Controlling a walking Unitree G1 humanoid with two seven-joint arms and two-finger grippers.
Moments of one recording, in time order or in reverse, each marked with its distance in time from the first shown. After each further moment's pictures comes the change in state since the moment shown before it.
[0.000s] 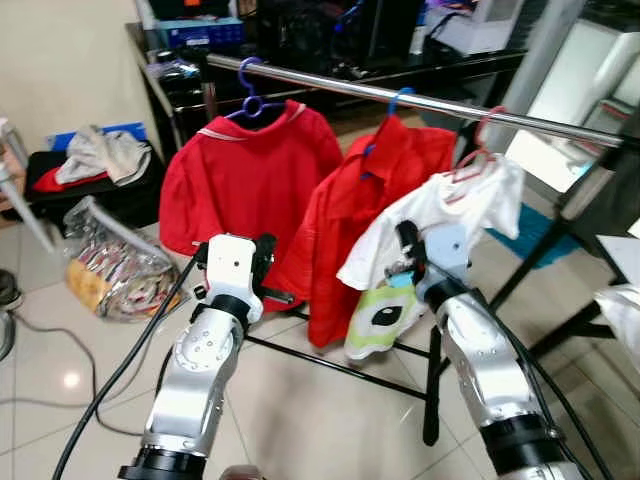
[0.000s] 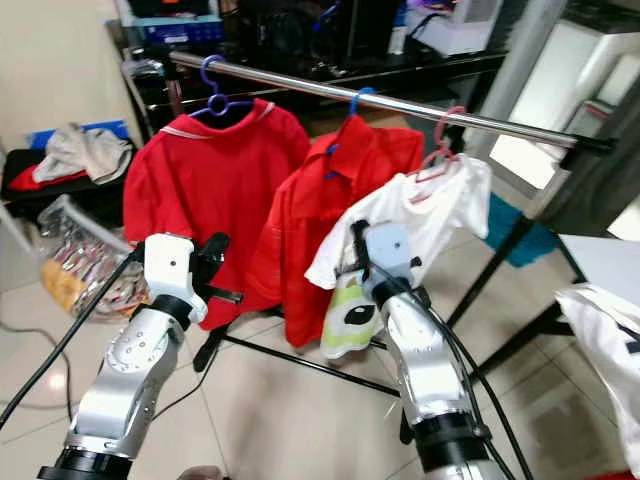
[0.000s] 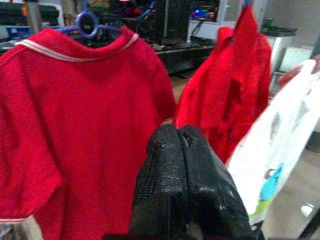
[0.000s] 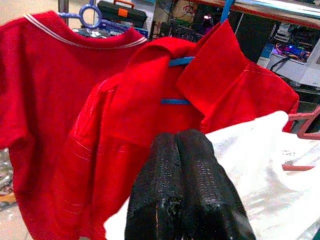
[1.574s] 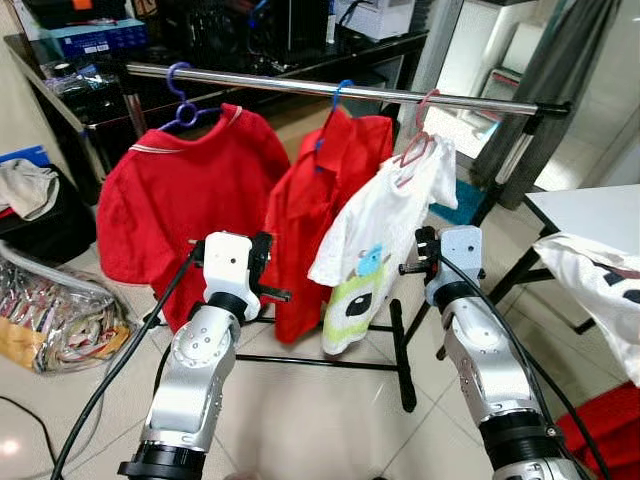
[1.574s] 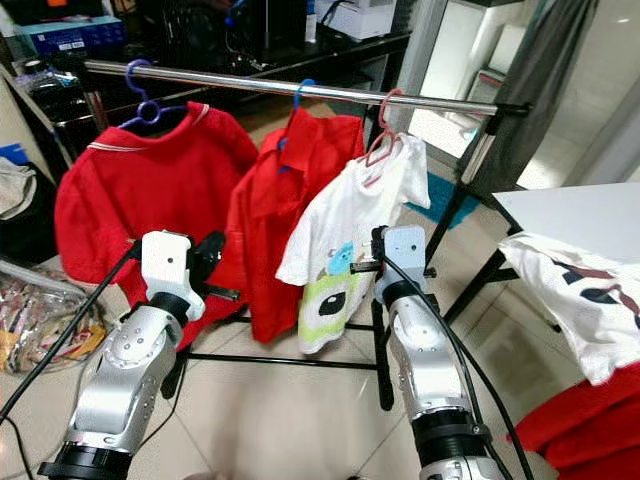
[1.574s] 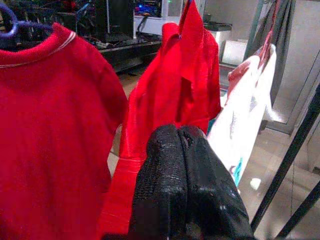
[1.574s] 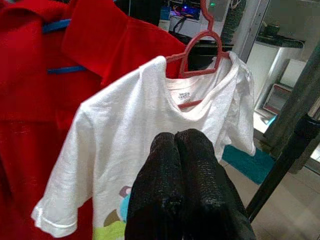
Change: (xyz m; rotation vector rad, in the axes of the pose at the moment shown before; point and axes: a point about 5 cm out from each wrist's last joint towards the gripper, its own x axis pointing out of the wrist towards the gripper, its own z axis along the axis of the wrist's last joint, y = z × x) left arm 0.003 -0.004 0.000 -0.019 0.001 -0.001; right arm 0.001 -0.013 -0.012 0.081 0.061 -0.164
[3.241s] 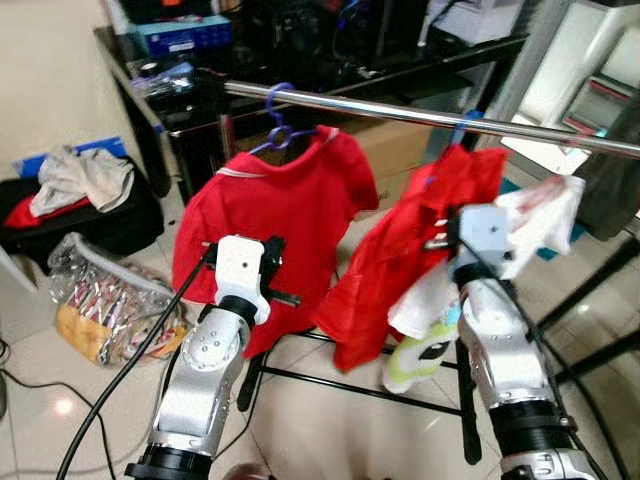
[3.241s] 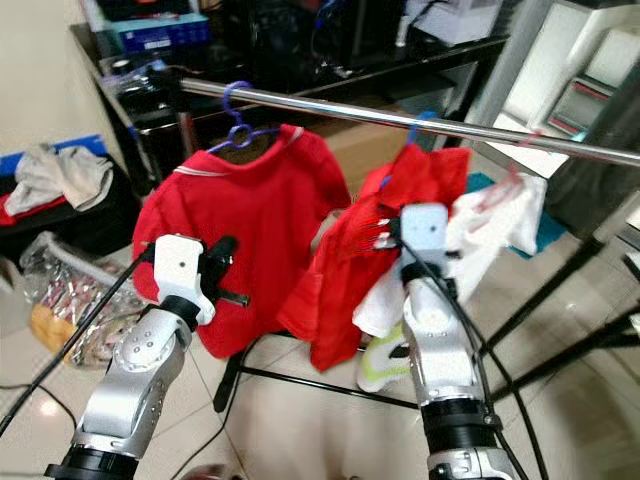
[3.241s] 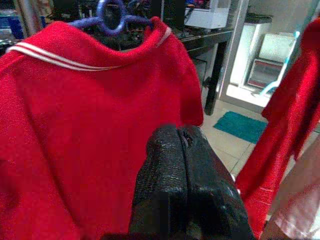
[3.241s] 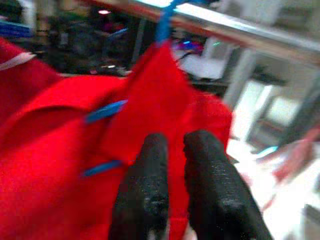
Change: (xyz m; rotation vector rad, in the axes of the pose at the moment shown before) left arm 0.000 -0.009 -0.002 0.004 0.006 -0.040; right arm 0.005 -0.022 0.032 -0.141 -0.113 -0.230
